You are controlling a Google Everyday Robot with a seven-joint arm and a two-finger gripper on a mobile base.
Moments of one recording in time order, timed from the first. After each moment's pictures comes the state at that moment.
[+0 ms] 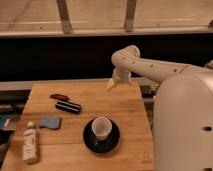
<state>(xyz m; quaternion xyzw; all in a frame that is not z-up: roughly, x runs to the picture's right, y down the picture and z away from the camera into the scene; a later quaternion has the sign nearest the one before) 0.082 -0.009 0.854 -0.22 0.13 0.59 0.76</state>
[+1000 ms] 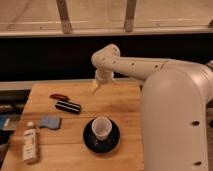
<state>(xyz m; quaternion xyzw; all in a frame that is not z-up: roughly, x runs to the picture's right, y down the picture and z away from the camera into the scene) -0.043 0.000 0.832 -0.25 0.10 0.50 0.83</state>
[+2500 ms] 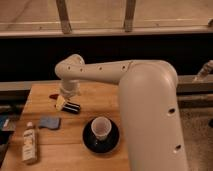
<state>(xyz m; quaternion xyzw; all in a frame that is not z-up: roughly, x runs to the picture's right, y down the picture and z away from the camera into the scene) -0.221 0.076 0.793 -0.37 -0.01 0.33 0.87</state>
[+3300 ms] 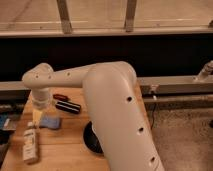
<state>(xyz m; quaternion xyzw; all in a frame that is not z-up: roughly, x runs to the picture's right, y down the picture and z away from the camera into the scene) -0.329 0.139 0.765 -0.41 -0.03 0.16 0.90</state>
